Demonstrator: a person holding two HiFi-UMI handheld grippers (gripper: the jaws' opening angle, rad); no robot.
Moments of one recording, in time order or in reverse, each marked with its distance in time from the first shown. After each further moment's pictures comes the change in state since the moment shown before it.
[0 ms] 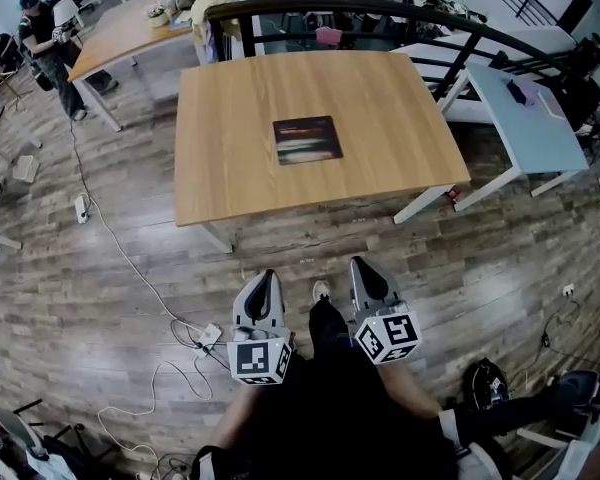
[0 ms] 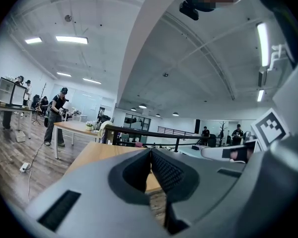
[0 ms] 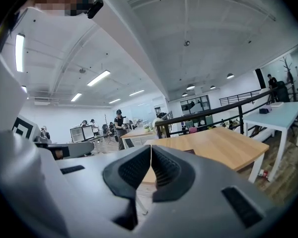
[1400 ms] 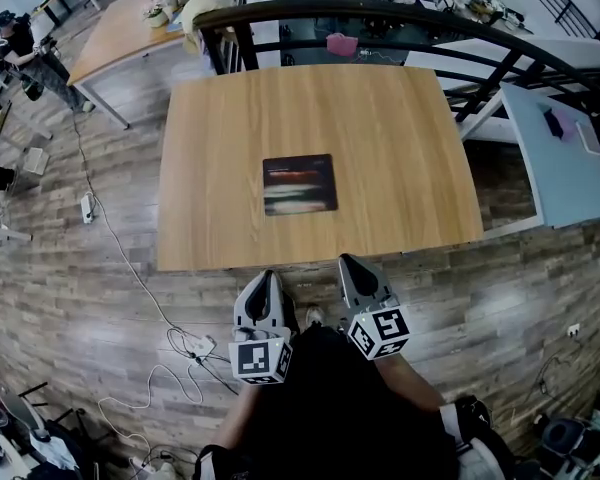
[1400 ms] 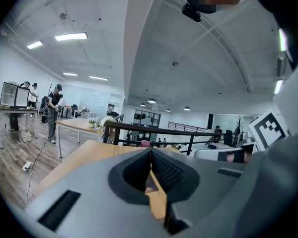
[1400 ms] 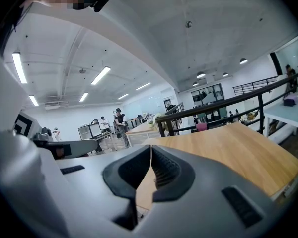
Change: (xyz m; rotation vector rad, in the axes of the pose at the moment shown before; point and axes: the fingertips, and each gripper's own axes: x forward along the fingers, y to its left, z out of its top) left arm 0.239 -0.007 0.010 -0.013 0.056 0.138; right arm 0.202 -0.146 0.038 0.029 0.099 0.165
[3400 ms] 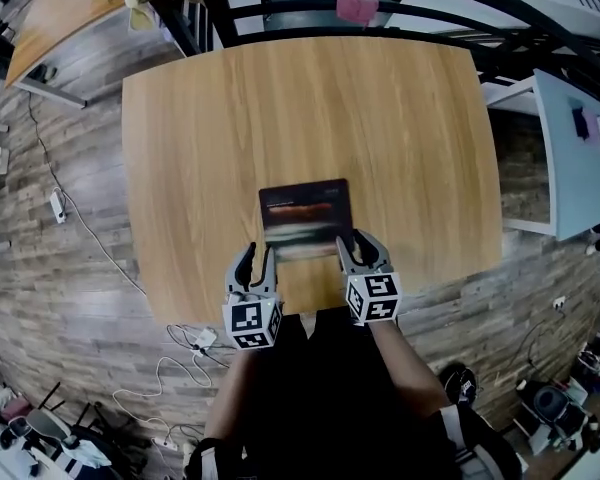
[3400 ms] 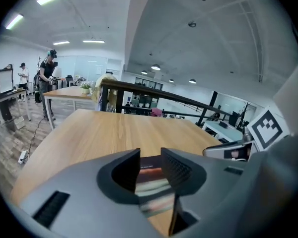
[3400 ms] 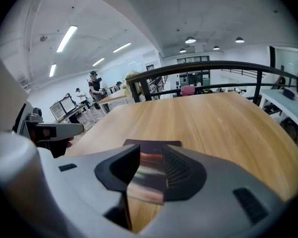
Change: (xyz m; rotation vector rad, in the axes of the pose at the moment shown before) left arm 0.266 0.143 -0.105 -0.047 0.396 -0.022; right arm 0.244 -0.152 -0.110 0.046 0.439 -0.218
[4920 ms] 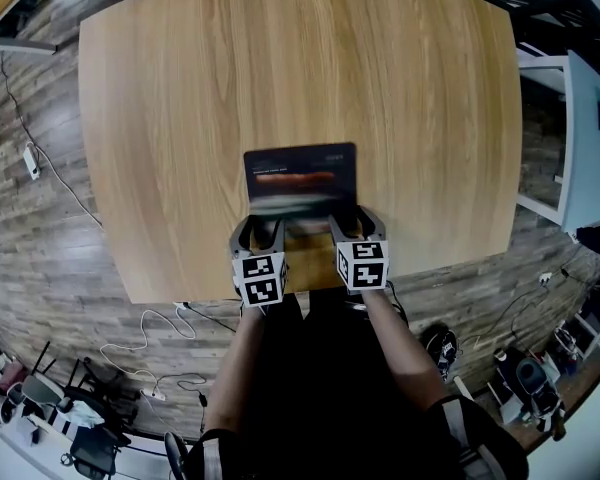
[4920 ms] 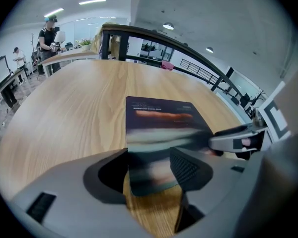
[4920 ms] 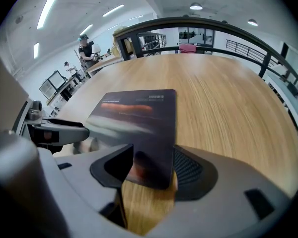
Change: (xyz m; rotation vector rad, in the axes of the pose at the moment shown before) left arm 0.077 0.008 -0.161 -0.082 0.449 0.065; right arm 0.065 -0.041 -0.127 -0.020 0.400 -0.068
